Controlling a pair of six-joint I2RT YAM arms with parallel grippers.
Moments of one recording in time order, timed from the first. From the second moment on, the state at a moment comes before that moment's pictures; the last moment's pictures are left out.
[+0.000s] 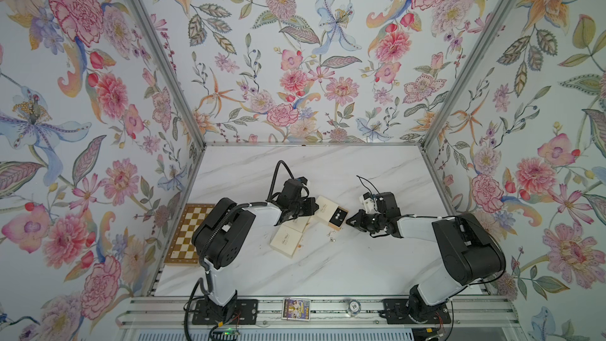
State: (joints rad) left arm -0.59 1.86 0.95 0.18 0.37 -0.60; right arm 0.30 1.62 0.60 0.12 -0.59 0.60
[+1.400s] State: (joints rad) left arm -0.59 1.86 0.95 0.18 0.37 -0.60; right arm 0.51 1.67 0.97 -0.31 -0.29 0.39
